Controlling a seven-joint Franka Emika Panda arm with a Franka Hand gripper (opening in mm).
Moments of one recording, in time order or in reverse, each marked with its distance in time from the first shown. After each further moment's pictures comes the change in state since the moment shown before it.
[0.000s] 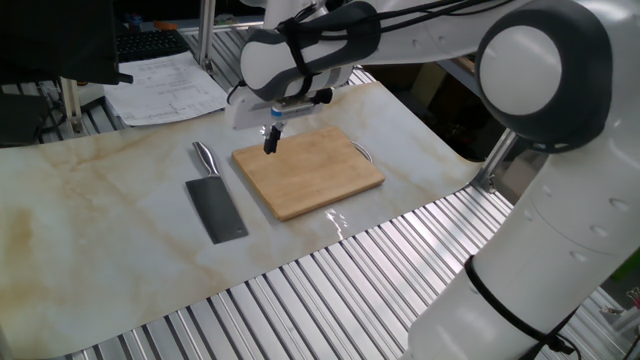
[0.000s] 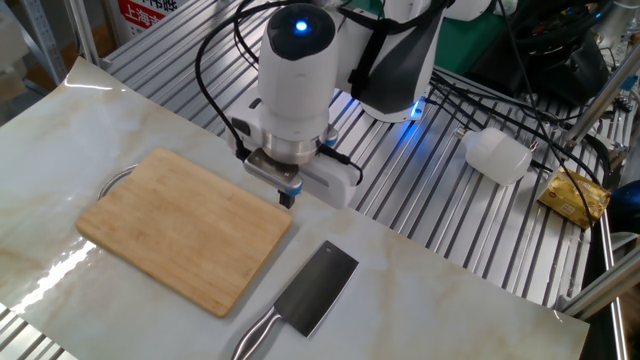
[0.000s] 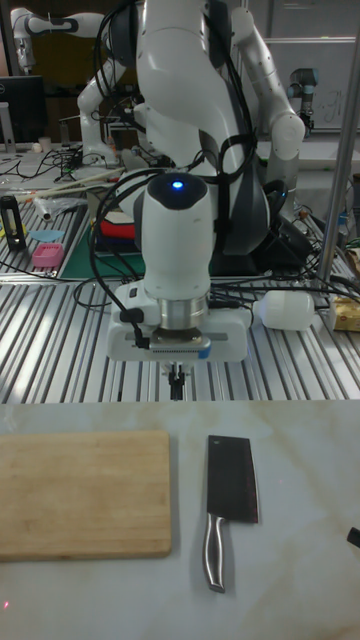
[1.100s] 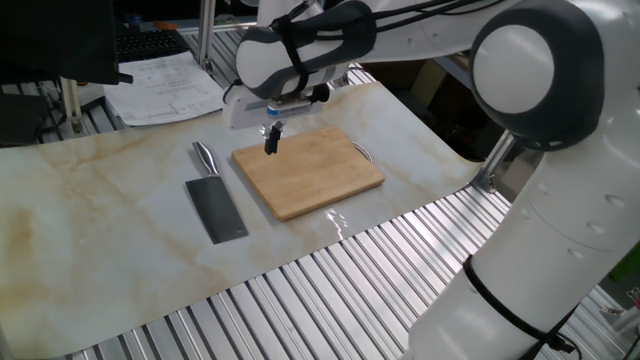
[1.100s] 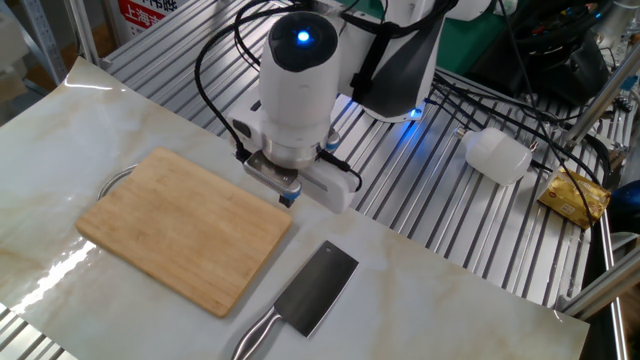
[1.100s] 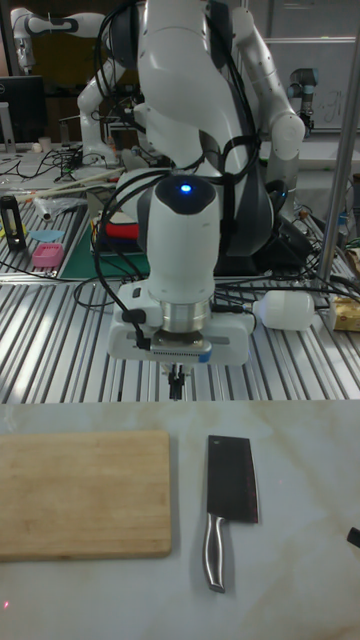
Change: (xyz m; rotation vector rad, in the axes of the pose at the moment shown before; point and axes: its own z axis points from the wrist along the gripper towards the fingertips) arm -0.001 0.000 0.001 0.030 0.027 0.032
